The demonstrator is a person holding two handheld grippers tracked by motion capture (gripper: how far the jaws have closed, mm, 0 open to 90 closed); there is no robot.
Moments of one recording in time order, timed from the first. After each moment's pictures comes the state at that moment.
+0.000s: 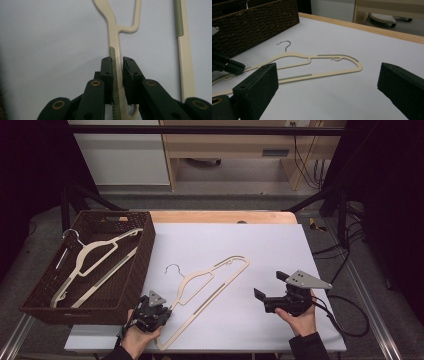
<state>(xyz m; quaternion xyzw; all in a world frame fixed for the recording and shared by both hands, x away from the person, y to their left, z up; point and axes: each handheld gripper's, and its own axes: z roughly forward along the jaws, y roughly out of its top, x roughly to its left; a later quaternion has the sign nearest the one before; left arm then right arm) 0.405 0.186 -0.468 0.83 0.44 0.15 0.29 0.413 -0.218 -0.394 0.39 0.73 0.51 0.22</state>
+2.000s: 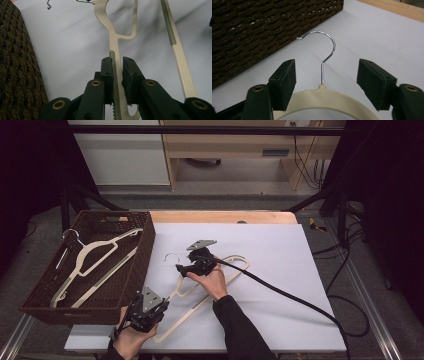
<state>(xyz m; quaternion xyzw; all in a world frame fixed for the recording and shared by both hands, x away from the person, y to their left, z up) 0.388 0.185 -0.422 0.83 0.39 0.24 0.32 0.550 0.004 -0.430 0.34 0.82 0.44 0.12</state>
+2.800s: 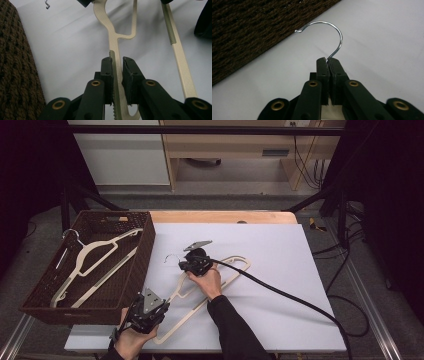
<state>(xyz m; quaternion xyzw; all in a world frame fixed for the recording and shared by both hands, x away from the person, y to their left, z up) 0.386 0.184 -0.425 0.83 0.39 0.24 0.32 0.560 0.013 -0.446 0.35 0.83 0.43 0.08</state>
